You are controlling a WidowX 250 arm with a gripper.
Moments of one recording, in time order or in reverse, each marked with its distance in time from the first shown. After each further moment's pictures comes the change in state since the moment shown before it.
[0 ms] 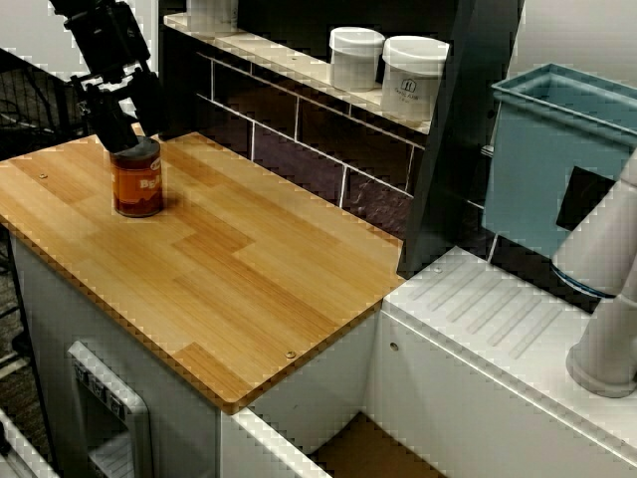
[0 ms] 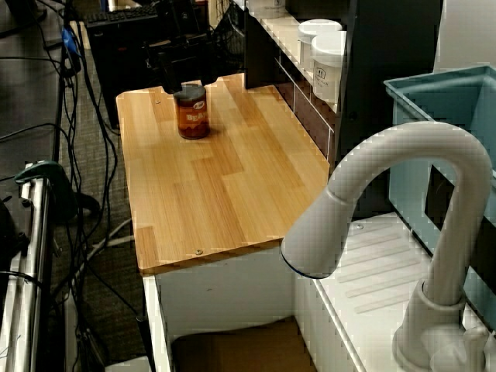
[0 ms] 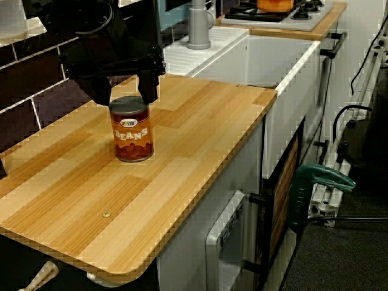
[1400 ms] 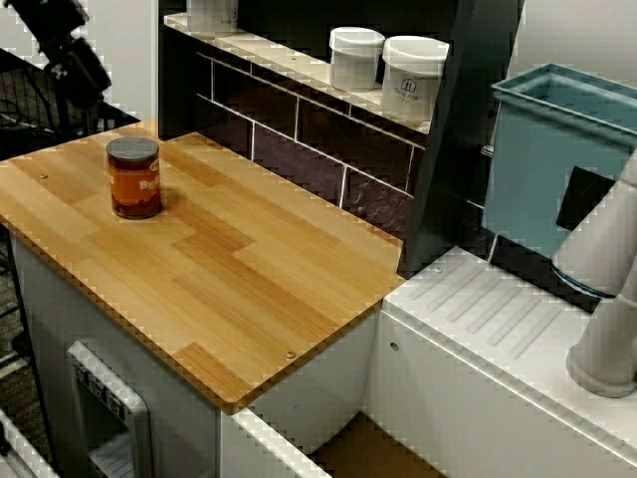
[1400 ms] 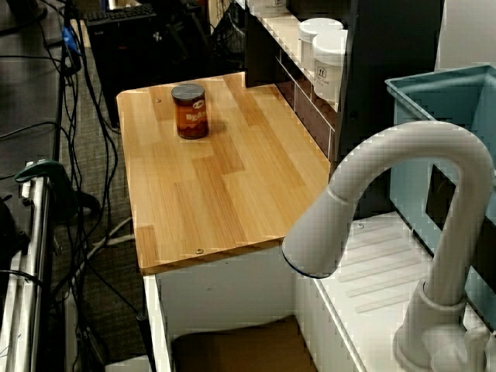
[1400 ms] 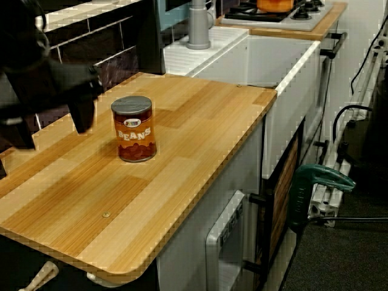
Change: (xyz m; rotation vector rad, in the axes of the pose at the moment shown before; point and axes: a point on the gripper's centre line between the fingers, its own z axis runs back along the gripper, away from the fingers) arm -0.075 0.043 0.043 0.262 -0.084 0.479
